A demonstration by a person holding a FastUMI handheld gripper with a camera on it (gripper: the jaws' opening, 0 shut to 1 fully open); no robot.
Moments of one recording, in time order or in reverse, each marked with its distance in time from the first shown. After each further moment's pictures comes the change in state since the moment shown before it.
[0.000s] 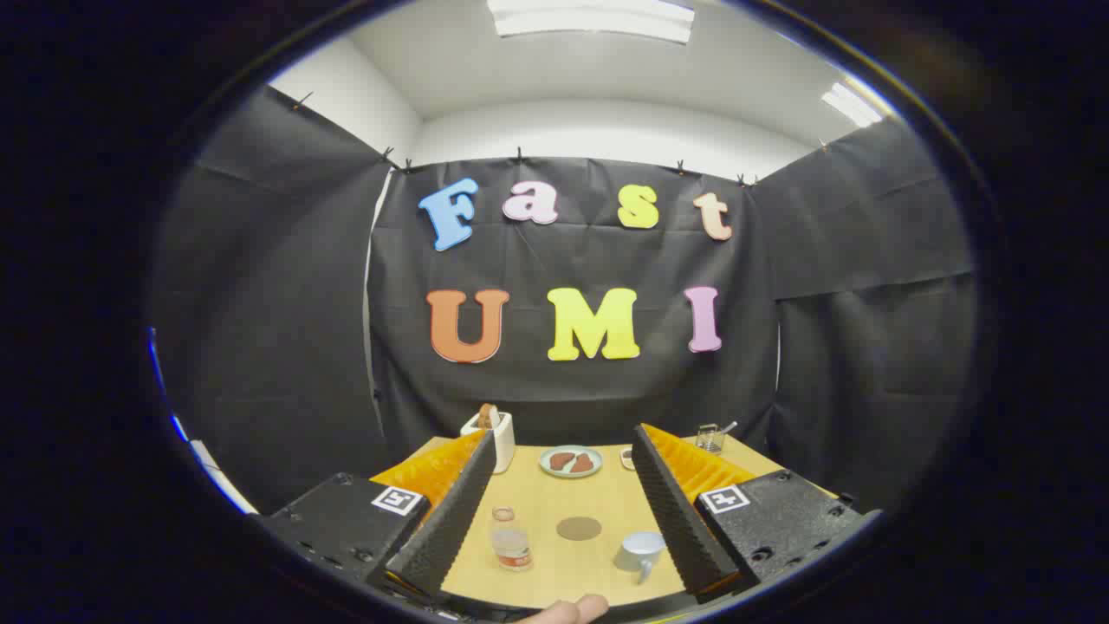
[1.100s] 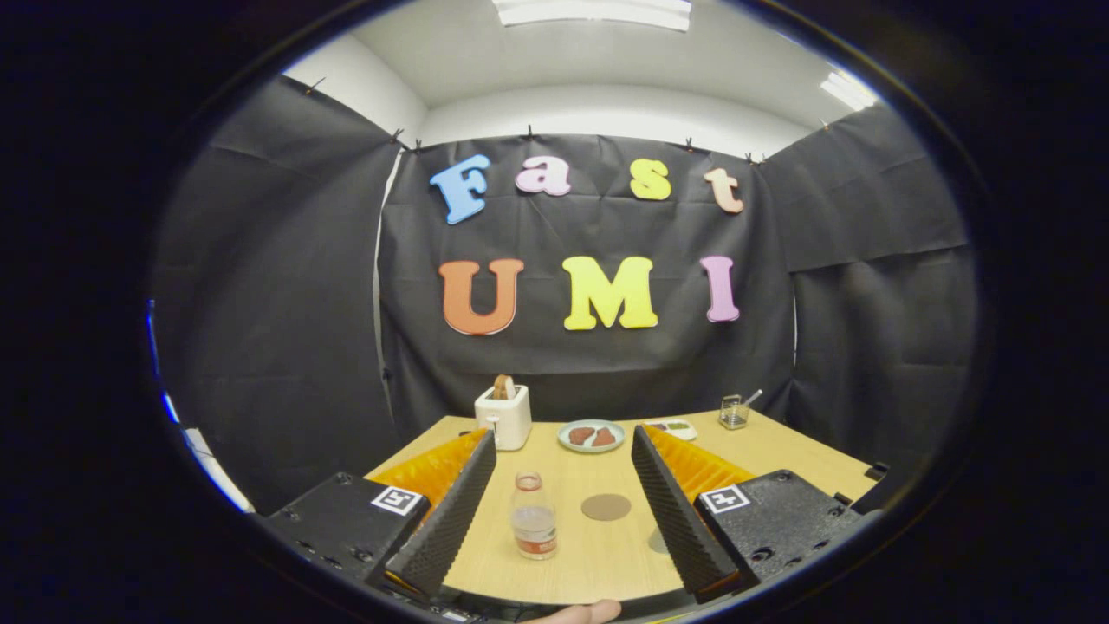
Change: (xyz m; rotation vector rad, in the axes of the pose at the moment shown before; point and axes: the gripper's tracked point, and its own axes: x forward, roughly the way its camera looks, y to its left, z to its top) arm 0.025 0.038 -0.103 0.025 0.056 0.034
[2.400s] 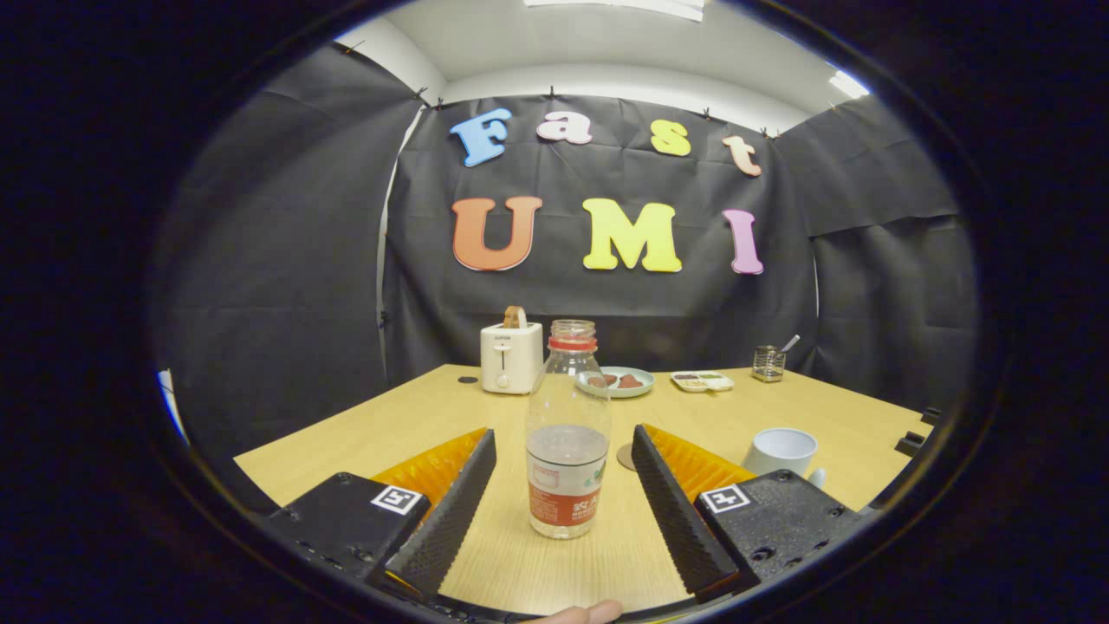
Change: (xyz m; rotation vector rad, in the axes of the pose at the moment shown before) arm 0.091 0.037 -0.188 -0.043 0.039 -0.018
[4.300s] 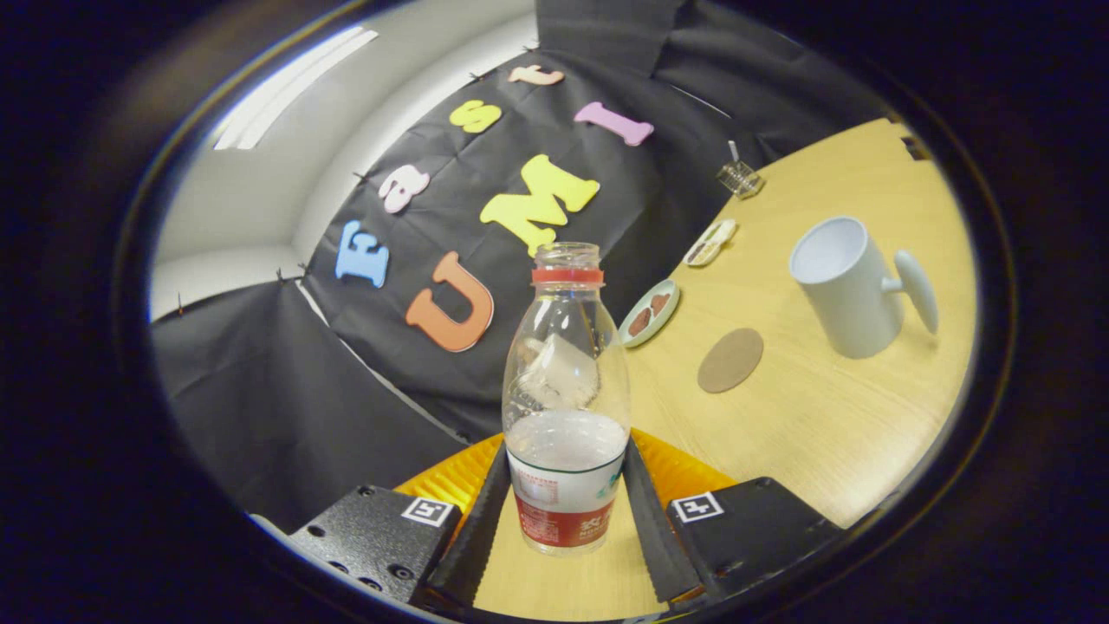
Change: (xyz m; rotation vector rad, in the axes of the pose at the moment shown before) arm 0.017 -0.010 0.011 0.983 0.082 0.157
